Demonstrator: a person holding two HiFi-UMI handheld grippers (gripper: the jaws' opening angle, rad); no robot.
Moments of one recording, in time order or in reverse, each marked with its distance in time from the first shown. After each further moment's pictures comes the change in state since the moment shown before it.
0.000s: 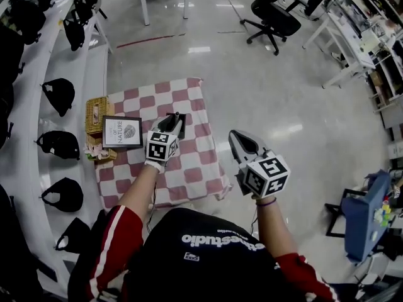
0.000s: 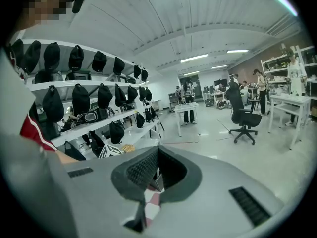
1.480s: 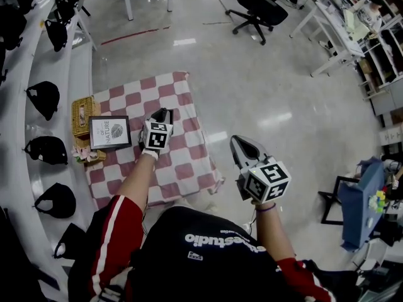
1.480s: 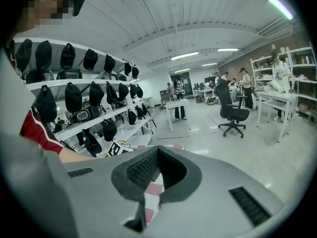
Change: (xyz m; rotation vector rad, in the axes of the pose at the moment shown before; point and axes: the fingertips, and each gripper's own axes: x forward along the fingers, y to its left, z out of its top) left arm 0.043 0.015 -0.019 0.106 0.124 0.111; right arm -0.036 -0.019 -0.024 0.053 0.039 -0.100
